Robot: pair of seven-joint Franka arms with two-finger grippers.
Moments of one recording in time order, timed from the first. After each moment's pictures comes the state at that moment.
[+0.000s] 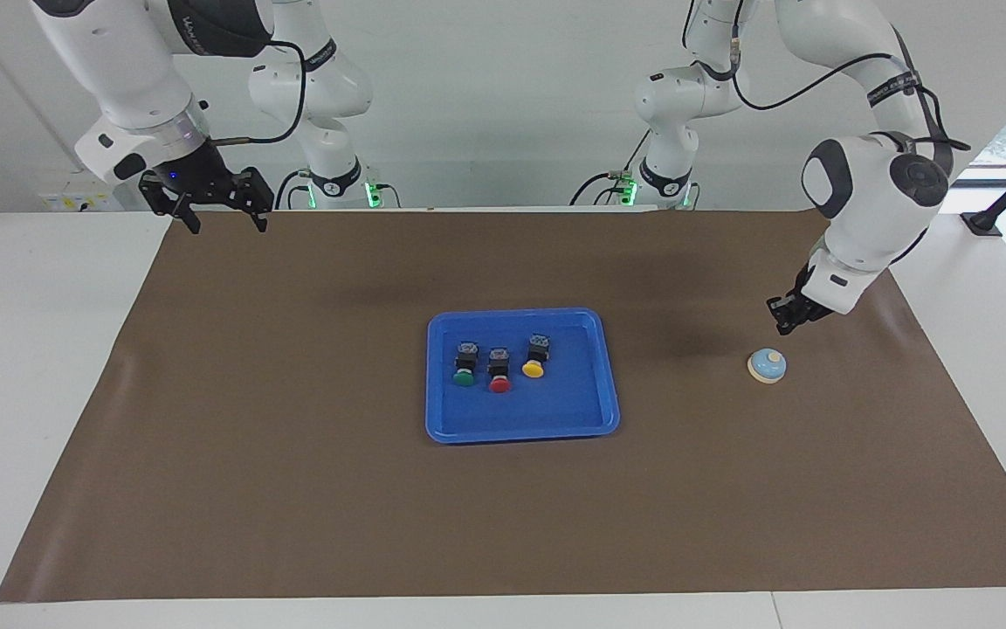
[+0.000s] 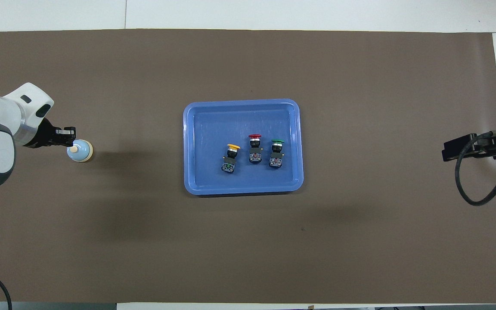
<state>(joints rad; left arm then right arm) 0.13 0.16 -0.12 -1.99 0.01 2.13 -0.04 -0.03 -0.08 0.02 -1.70 0.00 1.53 -0.02</state>
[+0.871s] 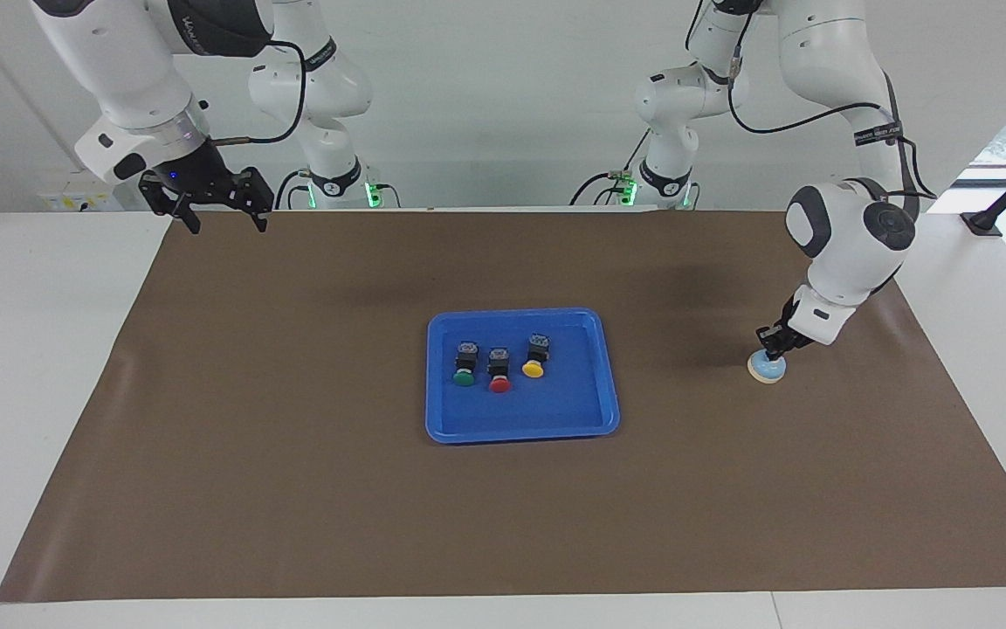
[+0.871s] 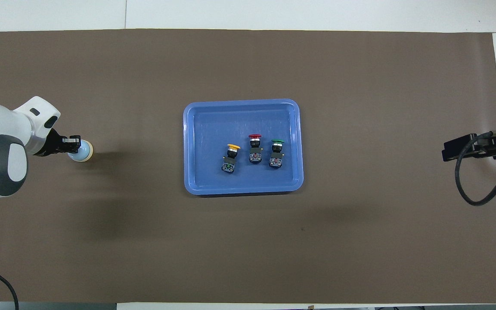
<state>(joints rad) 0.15 0.17 -0.12 -2.10 0.01 2.27 -0.04 -0.03 -0.08 0.02 -1.70 0.00 1.53 -0.02</state>
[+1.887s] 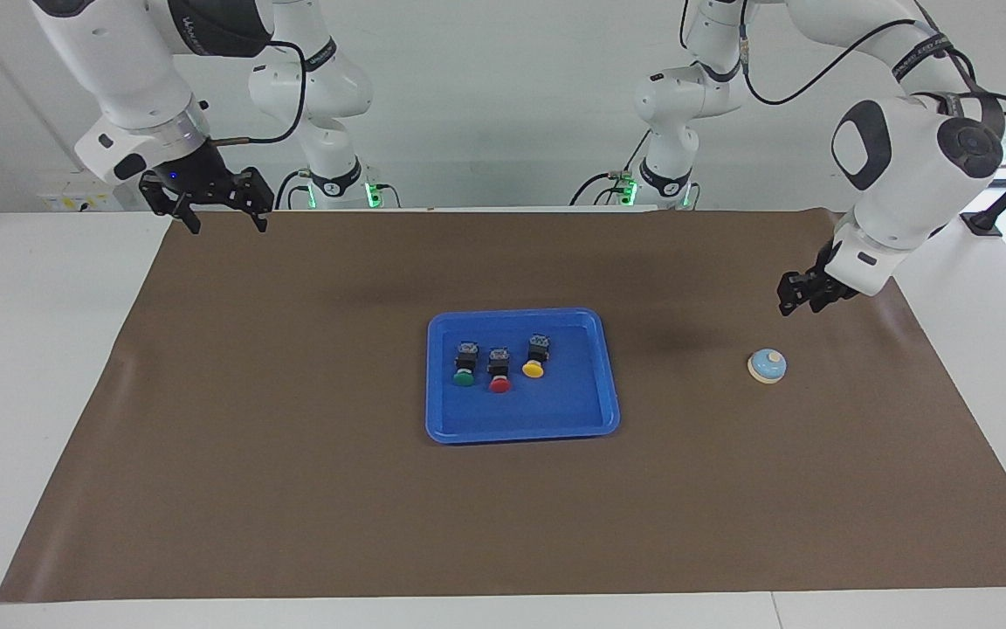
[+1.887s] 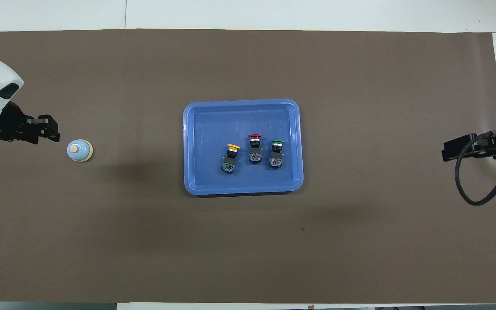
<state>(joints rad) 0.12 0.07 -0.14 -1.75 0.01 1.74 -0.04 -0.03 -0.08 0.02 -1.70 0.00 1.53 -0.02</state>
